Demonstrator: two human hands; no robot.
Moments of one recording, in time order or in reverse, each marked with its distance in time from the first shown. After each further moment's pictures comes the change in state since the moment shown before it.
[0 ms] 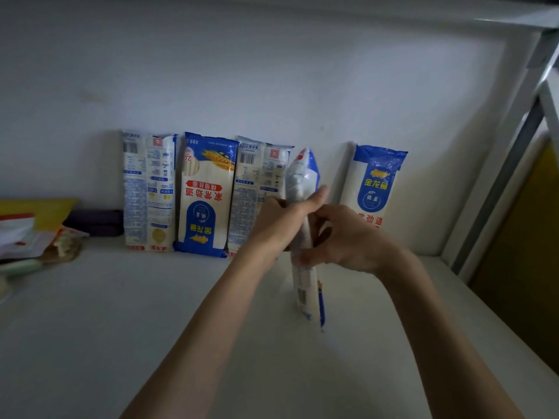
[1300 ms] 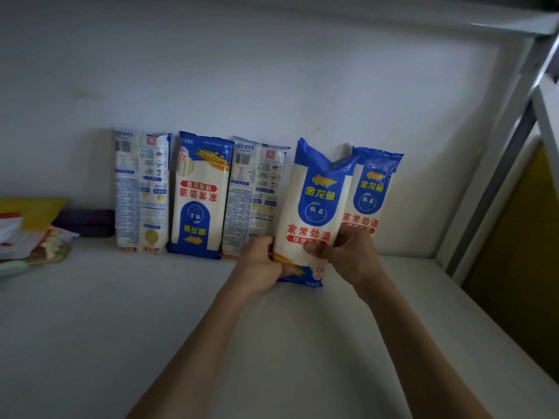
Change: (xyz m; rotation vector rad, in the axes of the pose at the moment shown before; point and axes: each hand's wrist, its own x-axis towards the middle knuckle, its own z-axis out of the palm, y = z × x) left_hand 0.019 -0.083 -0.015 0.356 -0.066 0.025; right_hand 0.010 0.064 0.032 0.478 0.423 0.232
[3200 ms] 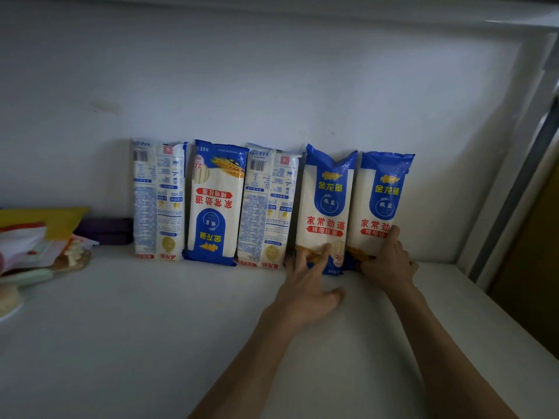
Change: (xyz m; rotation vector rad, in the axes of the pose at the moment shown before) left_hand -0.014 0.005 0.044 0.432 -0.170 0.182; right_hand 0.039 0.043 -0.023 -0.694 0.308 0.161
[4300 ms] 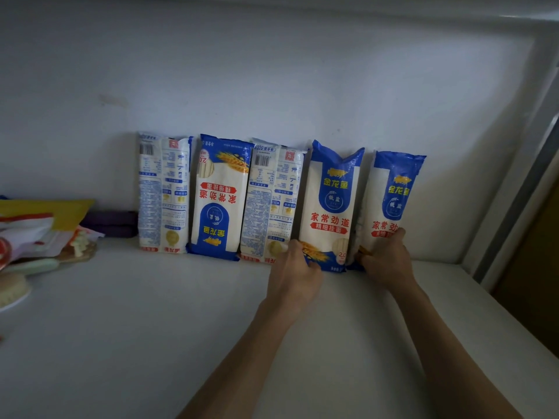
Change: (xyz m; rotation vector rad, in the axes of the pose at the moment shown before) left_hand -0.001 0.002 -0.013 -0.191 0.378 -0.150; right_hand 0.003 0.000 0.003 0.289 -0.044 0.009
